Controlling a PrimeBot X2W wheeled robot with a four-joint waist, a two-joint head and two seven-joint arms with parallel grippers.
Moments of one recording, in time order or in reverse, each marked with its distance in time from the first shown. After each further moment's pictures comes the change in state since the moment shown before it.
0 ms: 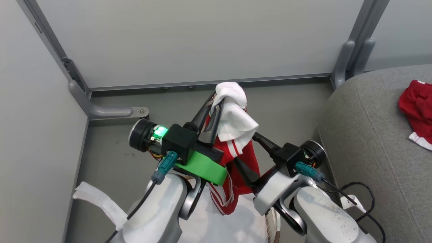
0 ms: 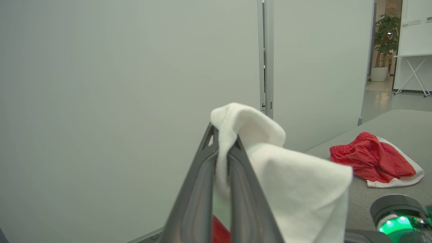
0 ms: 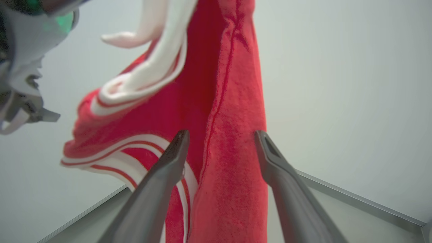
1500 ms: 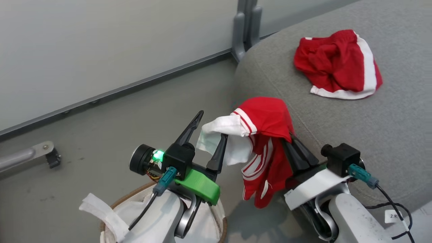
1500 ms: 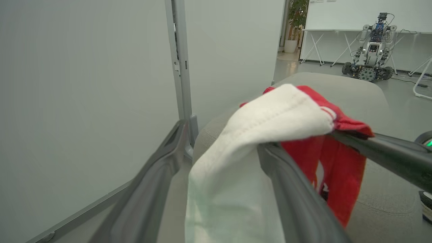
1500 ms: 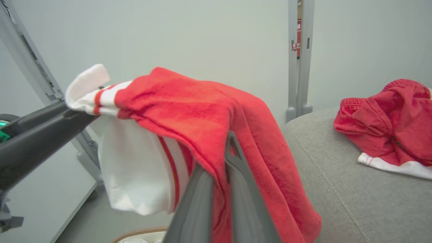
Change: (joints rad) left arm 0.058 0.028 -0.054 0.105 -0.060 0.019 -0.027; right arm 0.142 -0.019 -0.211 -0.139 0.122 0.000 0.000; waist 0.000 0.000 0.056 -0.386
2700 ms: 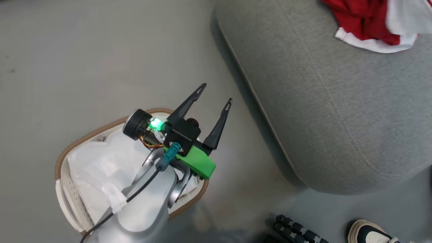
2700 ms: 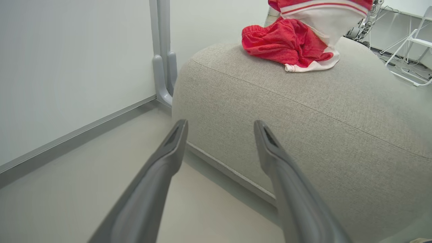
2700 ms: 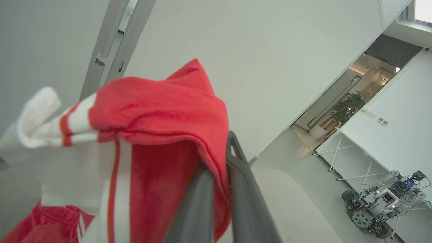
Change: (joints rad) left arm -0.156 0.022 -0.003 0.077 0.136 -0.097 0.000; right arm -0.857 -0.571 -0.274 0.475 -0.166 0.000 0.015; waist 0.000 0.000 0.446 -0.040
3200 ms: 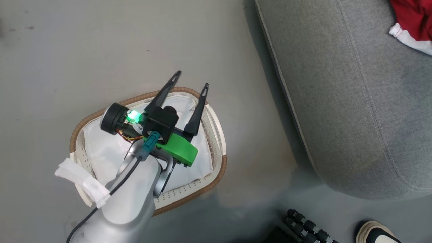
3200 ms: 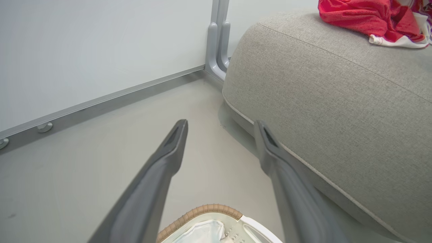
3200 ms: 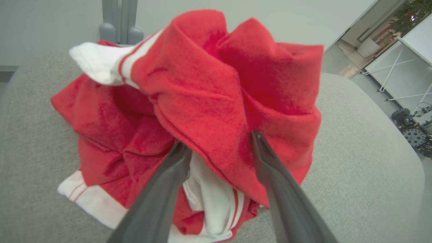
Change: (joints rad) left arm -0.020 0.029 0.064 0.011 -0.006 0.036 0.000; right arm 0.197 0.165 -0.188 0.217 -0.054 0.000 -0.015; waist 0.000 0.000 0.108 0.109
